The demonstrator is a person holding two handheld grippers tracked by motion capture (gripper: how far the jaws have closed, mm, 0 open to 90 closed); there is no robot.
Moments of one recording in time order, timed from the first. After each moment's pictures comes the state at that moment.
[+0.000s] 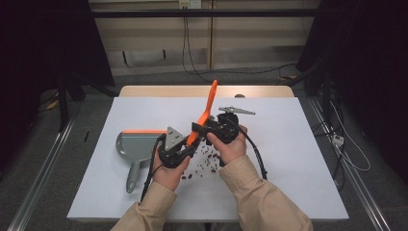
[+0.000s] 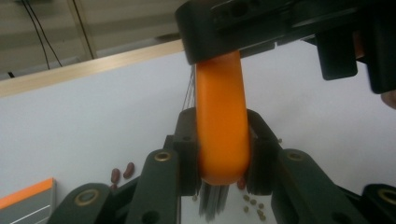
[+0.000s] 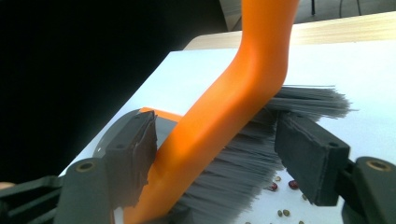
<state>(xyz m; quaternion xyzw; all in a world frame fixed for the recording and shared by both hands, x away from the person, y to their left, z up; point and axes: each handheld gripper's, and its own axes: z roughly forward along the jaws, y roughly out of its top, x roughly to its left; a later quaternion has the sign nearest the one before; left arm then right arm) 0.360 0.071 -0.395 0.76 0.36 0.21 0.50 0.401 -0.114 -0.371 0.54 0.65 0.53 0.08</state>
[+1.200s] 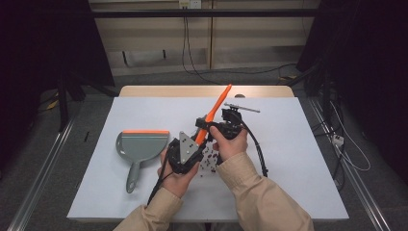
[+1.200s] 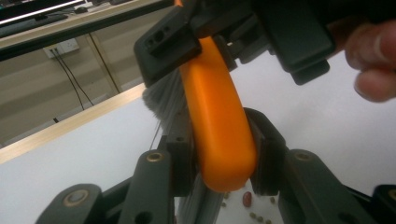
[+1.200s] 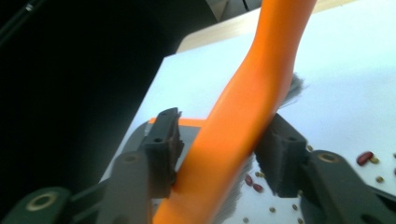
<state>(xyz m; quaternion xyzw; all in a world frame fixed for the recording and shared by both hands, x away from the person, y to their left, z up) 0.339 0.045 -0.391 0.77 0.29 0.30 0.48 0.403 -0.119 -0.360 0.62 0.59 0.51 0.01</state>
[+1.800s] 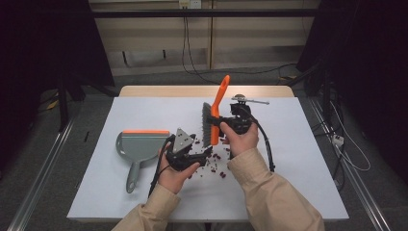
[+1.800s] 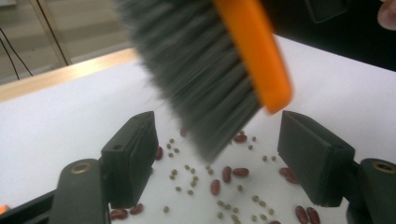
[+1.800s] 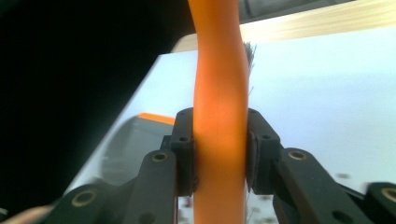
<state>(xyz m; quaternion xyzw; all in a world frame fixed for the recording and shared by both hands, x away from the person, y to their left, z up) 0.360 0.060 -0.396 0.78 0.31 0.19 0.51 0.408 -0.148 -0.344 0.58 0.64 0.51 0.05</state>
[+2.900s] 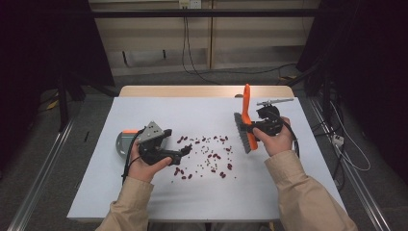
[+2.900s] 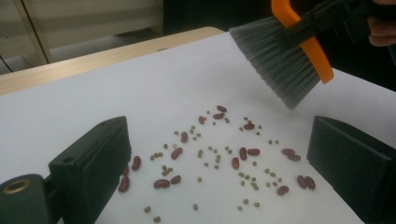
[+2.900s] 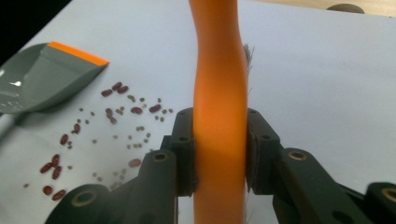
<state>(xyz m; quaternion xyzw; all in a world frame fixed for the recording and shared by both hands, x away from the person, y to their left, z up) 0.375 0.129 -0.380 0.78 0.31 0.13 0.53 0.410 -0.234 -0.361 0.54 0.74 0.38 0.10</state>
